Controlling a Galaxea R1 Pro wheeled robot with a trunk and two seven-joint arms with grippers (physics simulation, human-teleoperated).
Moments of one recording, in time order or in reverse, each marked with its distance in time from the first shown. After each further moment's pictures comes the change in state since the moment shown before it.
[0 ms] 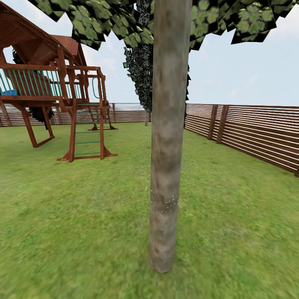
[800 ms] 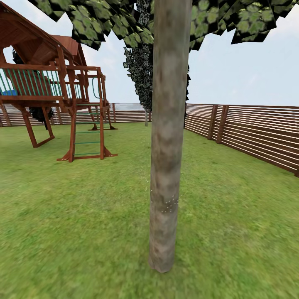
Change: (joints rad) left arm -0.001 -0.072 0.001 -0.001 0.000 0.000 0.001; right arm 0.000 0.048 0.000 0.006 0.001 0.006 0.000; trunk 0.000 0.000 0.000
